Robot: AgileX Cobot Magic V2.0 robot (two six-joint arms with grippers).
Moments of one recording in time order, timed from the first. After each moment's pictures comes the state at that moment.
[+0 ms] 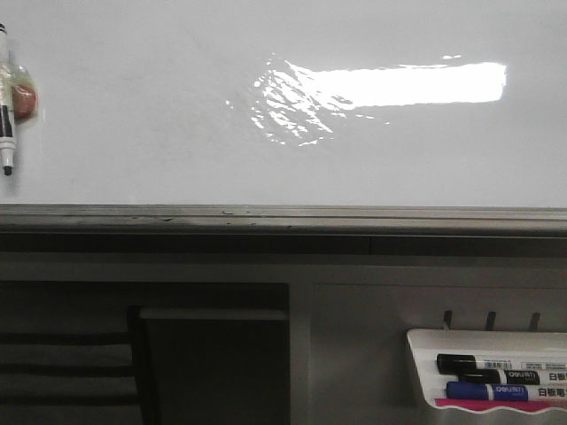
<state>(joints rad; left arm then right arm) -0.10 0.43 -0.51 0.01 0.37 -0.03 -0.02 0.62 -0.68 -0.17 0.61 0.13</state>
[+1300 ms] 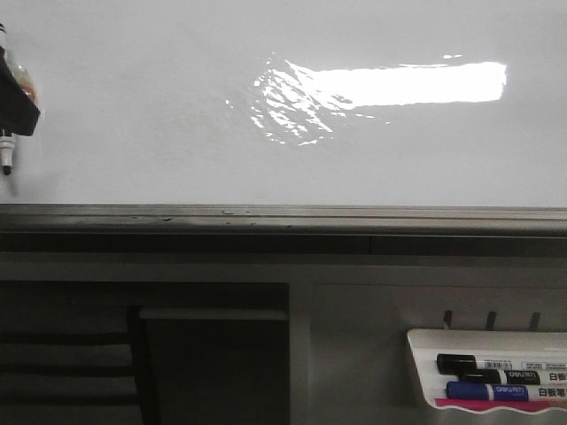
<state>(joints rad) -0.26 1.20 -0.72 -0.04 0.26 -0.03 -0.02 0.63 -0.68 -0.15 0.61 0.13</state>
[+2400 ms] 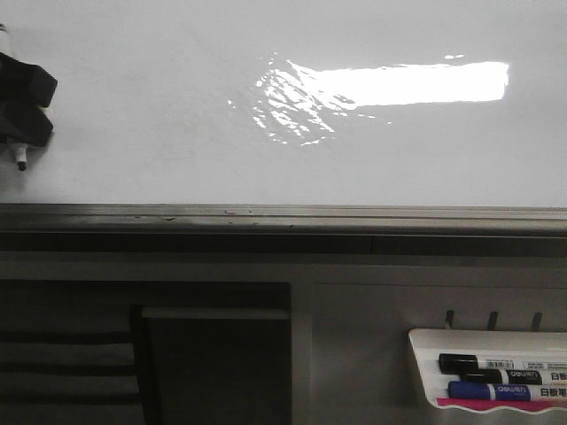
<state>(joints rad) -0.26 1.37 -0.78 -0.01 0.18 -0.03 -0.02 0.63 -0.68 -0.15 0.61 0.13</state>
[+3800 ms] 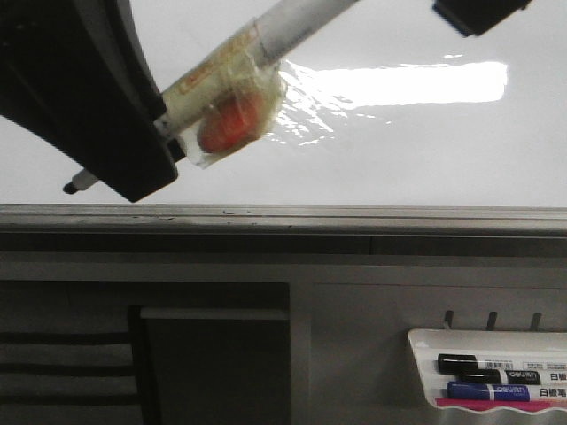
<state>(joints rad) -0.76 1.30 -1.08 -0.38 1.01 0.88 0.44 1.15 -1.10 0.55 1.08 -0.92</state>
